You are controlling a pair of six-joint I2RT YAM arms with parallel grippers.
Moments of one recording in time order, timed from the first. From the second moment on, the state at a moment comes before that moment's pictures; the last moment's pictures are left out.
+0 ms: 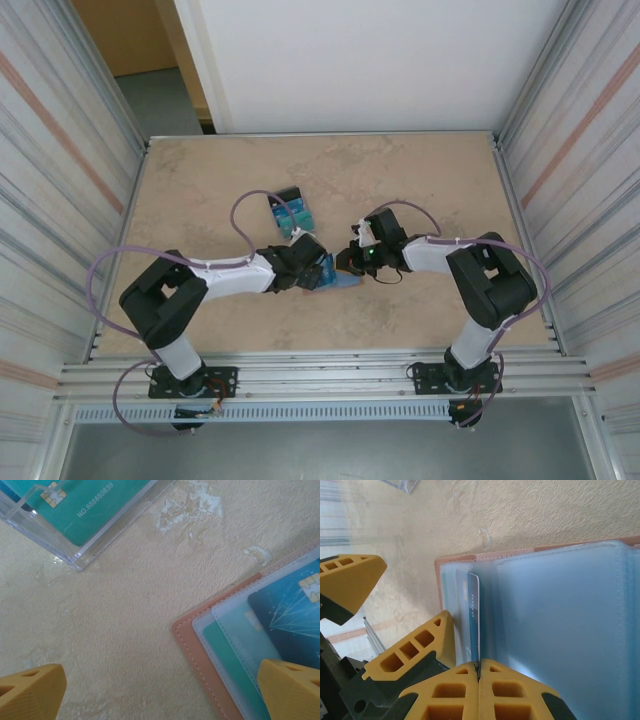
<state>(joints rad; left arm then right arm) -0.86 1.68 0.89 -0.32 -0.44 -0.35 0.52 1.72 0.79 0.00 -0.65 0.77</state>
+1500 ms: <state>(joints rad) -0.86 1.68 0.90 -0.33 -0.44 -0.35 0.49 1.63 0.79 -0.08 -0.59 0.66</state>
